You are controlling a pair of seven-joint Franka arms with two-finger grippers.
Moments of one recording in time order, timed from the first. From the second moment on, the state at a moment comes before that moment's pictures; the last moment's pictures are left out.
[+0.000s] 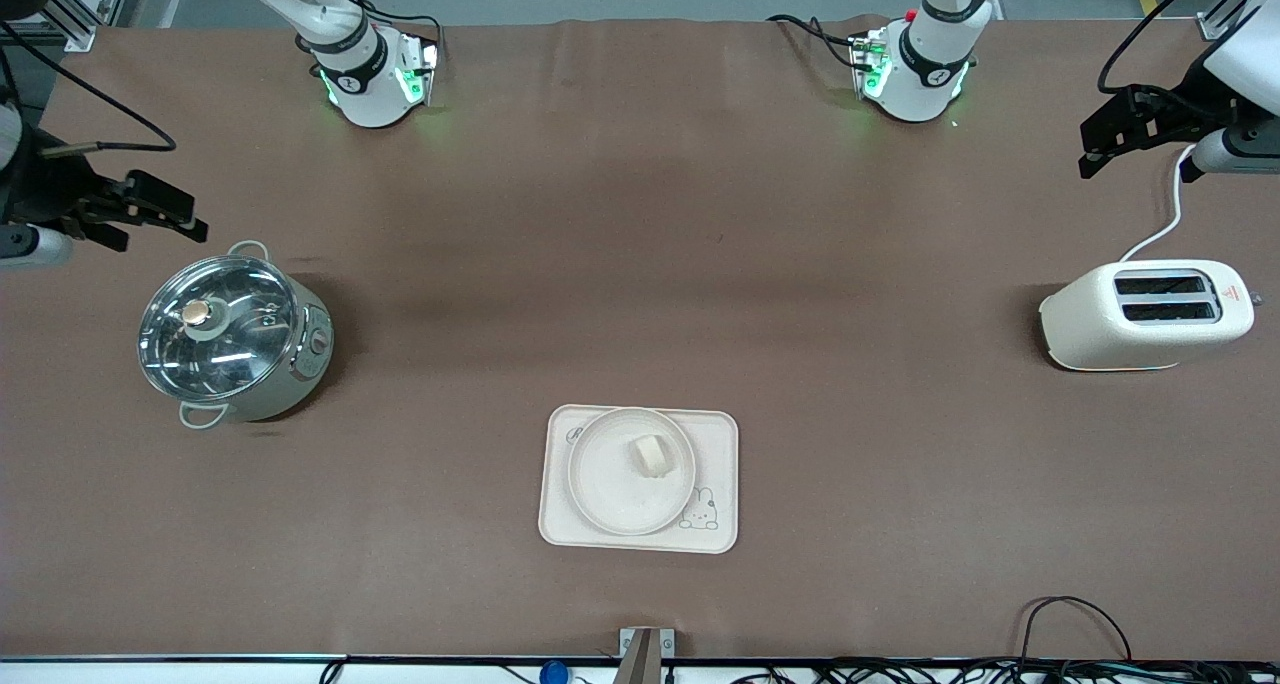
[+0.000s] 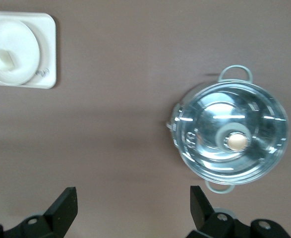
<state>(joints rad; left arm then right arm) -0.05 -0.07 -0.08 -1.51 0.02 1.45 -0.04 0.01 0.01 0.00 -1.60 0.14 1.58 -0.01</state>
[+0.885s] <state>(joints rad) -0.06 -0.05 -0.08 -1.49 0.02 1.45 -0.04 0.31 0.31 0.00 -1.67 0.25 2.08 0.32</state>
